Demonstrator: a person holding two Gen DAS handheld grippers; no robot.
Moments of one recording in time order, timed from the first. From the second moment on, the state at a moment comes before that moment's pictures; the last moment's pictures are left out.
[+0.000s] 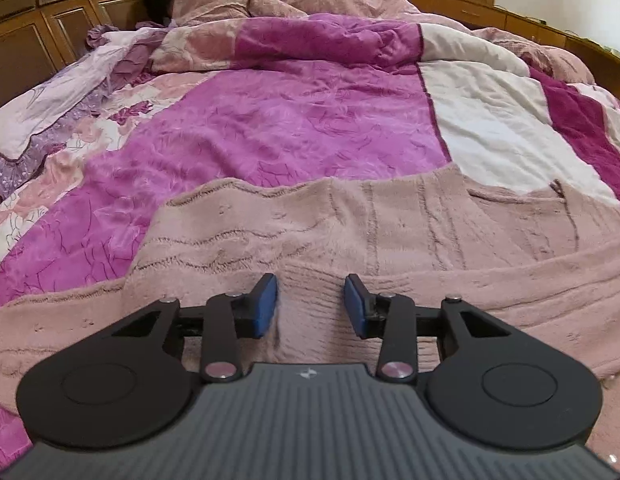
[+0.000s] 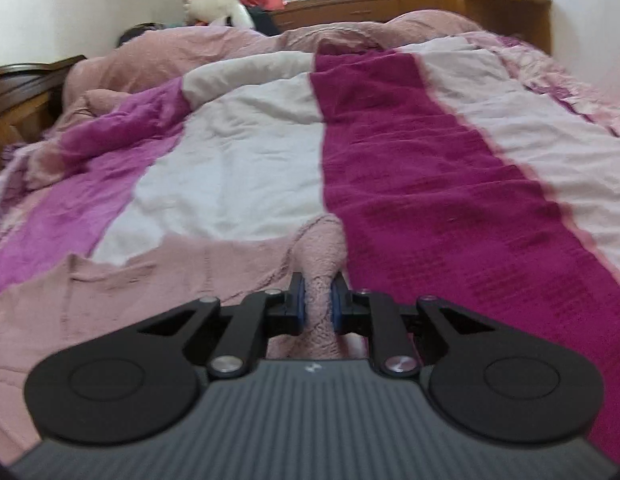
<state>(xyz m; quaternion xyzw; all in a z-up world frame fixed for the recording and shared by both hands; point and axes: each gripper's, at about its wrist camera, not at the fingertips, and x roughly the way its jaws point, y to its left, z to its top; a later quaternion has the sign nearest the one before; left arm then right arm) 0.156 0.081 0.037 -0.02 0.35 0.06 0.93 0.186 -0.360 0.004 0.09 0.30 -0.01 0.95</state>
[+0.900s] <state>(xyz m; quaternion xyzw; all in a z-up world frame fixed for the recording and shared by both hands) 0.096 0.099 0.090 -0.04 0.35 0.11 0.93 0.106 -0.349 0.058 0.14 0.29 0.03 0.95</state>
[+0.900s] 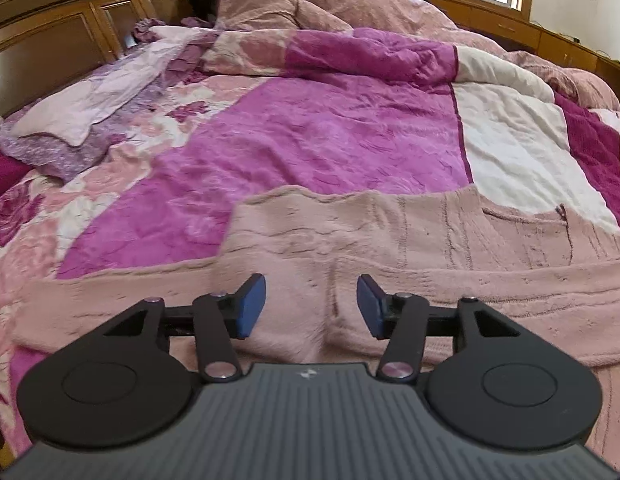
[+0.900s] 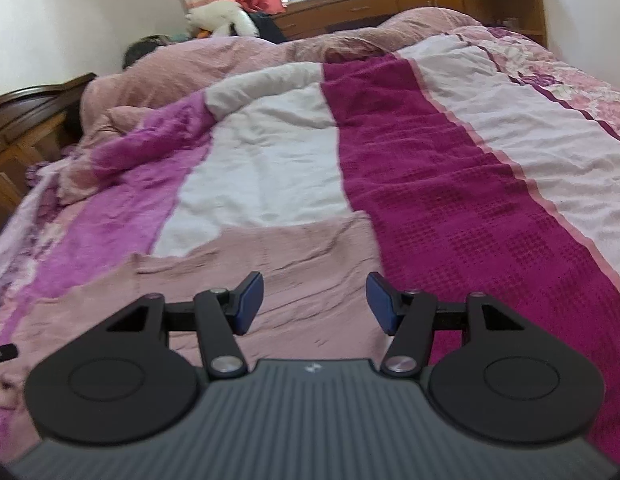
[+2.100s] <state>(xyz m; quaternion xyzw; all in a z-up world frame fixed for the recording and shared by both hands) 0.038 0.245 0.027 -0.30 0.28 0.24 0.88 0.012 -0.256 -0.003 0.05 0.37 0.06 0.93</state>
